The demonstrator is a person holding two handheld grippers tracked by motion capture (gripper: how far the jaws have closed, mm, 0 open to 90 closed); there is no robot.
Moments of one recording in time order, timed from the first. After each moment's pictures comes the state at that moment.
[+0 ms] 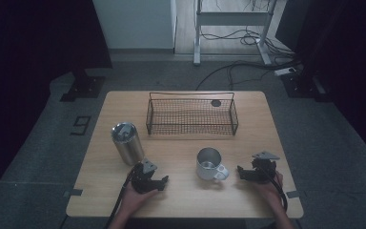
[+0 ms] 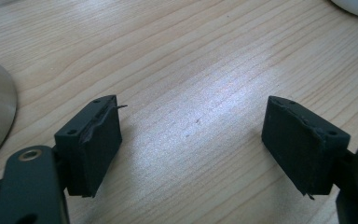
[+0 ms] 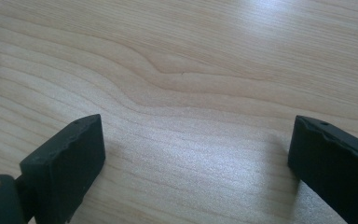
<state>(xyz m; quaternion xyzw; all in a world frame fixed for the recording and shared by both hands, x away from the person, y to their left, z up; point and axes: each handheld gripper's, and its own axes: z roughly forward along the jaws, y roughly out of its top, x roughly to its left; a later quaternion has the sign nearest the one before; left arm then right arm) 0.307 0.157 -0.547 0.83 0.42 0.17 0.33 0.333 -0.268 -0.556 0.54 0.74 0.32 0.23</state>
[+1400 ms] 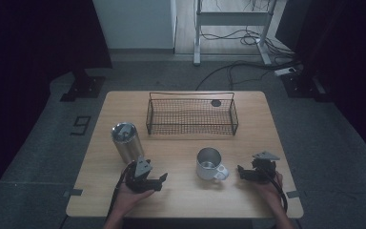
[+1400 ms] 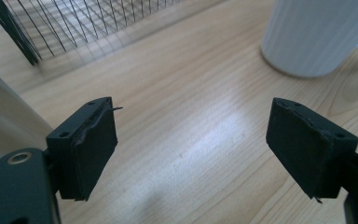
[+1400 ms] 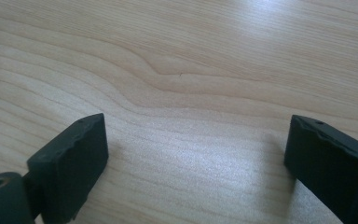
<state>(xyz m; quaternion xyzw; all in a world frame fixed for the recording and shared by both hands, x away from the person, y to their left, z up) 0.286 0.167 -0.500 0.81 0.38 0.20 0.40 0.332 -0.268 -0.556 0.54 0.74 0.32 0.23</state>
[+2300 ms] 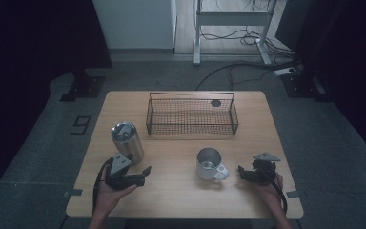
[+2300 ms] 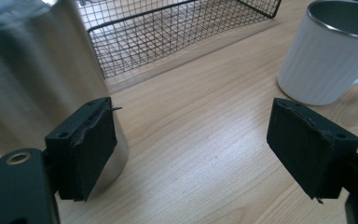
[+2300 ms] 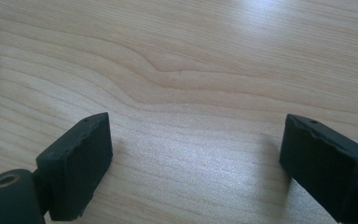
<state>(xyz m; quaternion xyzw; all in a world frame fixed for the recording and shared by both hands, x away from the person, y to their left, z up) 0.275 0.213 -0.460 0.78 0.40 0.23 0.42 0.327 -0.267 -0.556 0.55 0.74 0.32 0.24</state>
